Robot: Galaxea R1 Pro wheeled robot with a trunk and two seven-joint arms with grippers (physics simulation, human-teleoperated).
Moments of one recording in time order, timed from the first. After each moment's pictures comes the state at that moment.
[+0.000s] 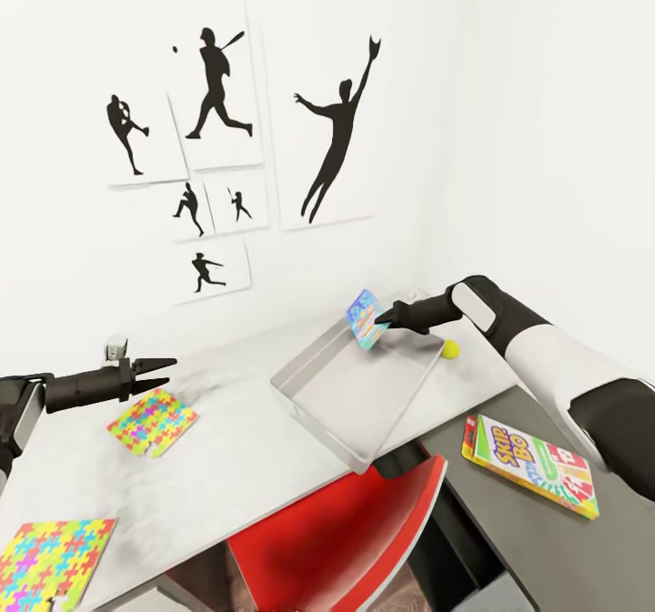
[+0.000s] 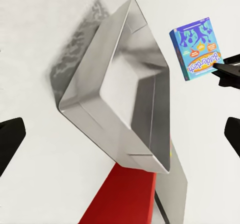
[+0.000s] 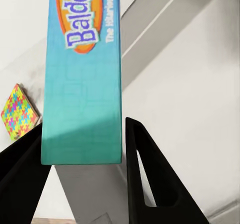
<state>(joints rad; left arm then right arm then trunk) -0.84 0.46 0.27 -0.73 0.10 0.99 -1.31 -1.37 -0.15 0.59 -0.38 -0.89 0.94 0.37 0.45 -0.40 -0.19</state>
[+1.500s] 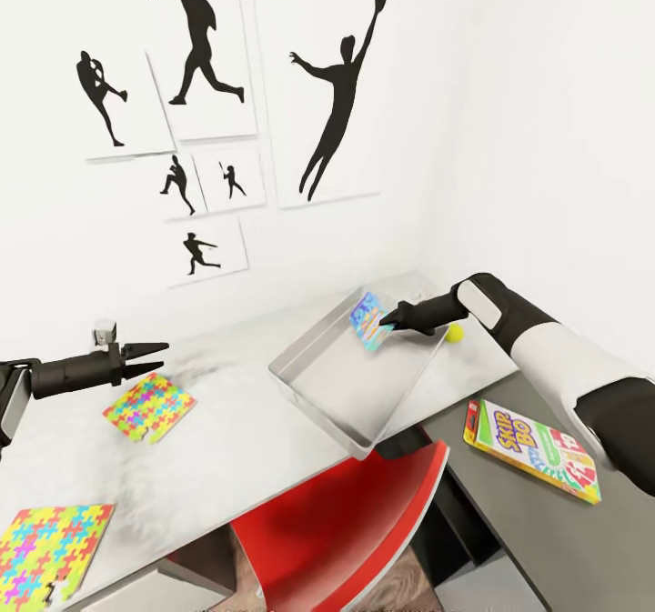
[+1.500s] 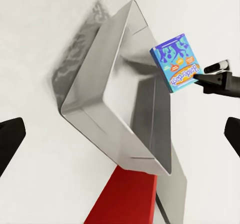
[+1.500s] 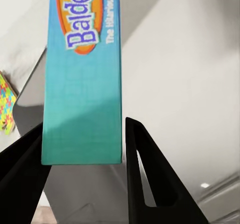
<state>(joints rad) -0.85 0.48 0.28 -0.81 0.11 1.03 -1.34 -1.37 -0.17 0.59 -0.39 -0.89 1.00 0.37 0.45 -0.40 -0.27</state>
